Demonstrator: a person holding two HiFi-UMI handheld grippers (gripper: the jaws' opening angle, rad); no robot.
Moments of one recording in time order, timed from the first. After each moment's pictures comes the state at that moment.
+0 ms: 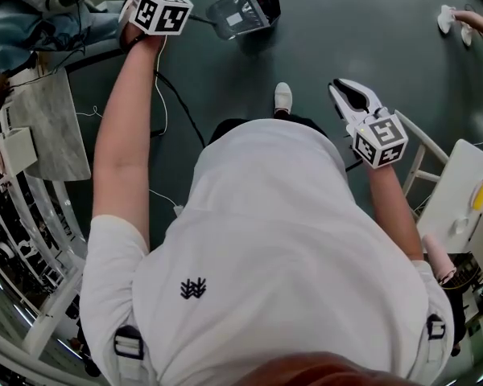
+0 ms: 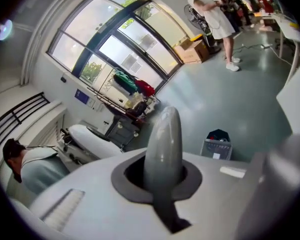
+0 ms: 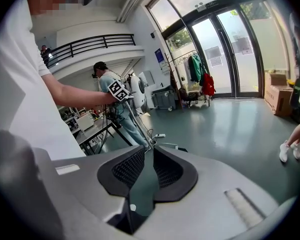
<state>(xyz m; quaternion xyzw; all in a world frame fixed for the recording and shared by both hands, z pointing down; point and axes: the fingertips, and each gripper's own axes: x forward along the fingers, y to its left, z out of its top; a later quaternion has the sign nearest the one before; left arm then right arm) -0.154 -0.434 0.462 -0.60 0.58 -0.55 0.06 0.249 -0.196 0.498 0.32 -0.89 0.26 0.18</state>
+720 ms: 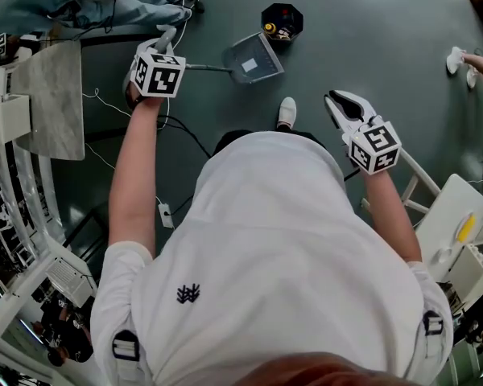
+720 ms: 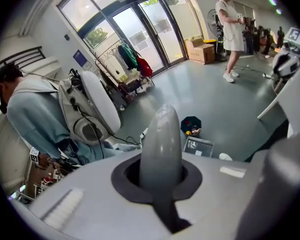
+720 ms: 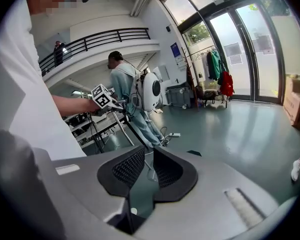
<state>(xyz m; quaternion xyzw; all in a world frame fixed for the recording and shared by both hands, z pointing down) -0.231 -0.238 0.500 -0.60 0.58 -0.53 -0.14 0.175 -0.190 0.500 0.24 -0.92 0.23 0.20</state>
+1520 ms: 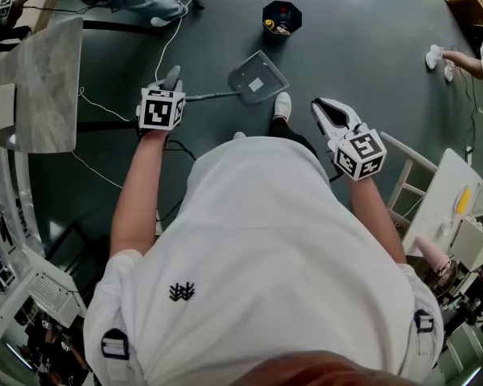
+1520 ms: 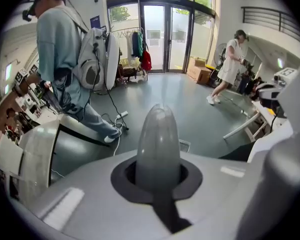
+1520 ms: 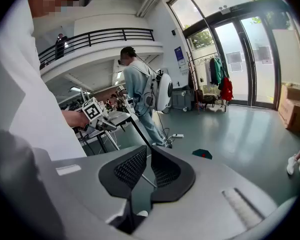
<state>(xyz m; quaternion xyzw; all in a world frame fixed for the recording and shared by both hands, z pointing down) -0.272 -0.026 0.559 -0.66 0.55 -0.41 -0.31 0.079 -0.051 0.469 0.27 -0.92 0.21 0.20</state>
